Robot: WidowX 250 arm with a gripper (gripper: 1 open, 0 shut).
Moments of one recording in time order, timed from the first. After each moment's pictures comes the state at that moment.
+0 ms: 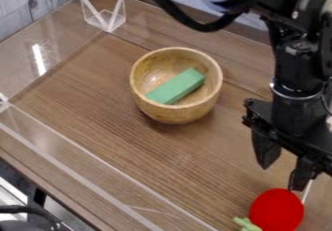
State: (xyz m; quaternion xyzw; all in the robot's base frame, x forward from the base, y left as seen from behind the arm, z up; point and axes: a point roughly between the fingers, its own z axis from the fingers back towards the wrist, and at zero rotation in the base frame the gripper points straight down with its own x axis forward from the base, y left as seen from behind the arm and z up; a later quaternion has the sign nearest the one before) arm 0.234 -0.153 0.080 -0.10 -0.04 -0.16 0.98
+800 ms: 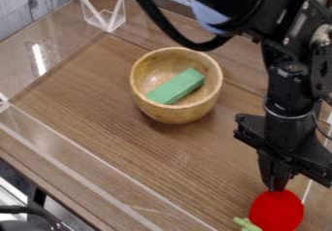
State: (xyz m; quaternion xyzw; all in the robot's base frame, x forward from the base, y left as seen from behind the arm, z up) arm 0.233 -0.148 0.064 -0.09 -0.05 -0.11 0.99
